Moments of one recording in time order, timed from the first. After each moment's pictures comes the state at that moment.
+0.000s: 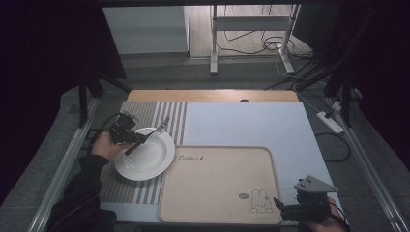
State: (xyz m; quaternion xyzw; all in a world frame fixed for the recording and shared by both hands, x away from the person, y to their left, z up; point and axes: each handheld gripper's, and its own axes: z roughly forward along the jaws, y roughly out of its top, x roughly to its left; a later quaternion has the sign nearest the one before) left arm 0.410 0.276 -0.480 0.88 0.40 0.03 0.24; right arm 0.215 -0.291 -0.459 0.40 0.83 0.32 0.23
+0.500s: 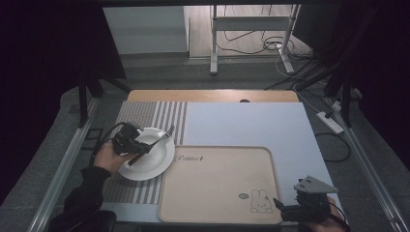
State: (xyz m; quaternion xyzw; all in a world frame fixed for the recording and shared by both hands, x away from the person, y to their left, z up) left arm 0.371 0.253 -0.479 0.88 0.40 0.02 0.24; right arm 0.214 -0.291 -0.459 0.40 0.83 0.32 0.23
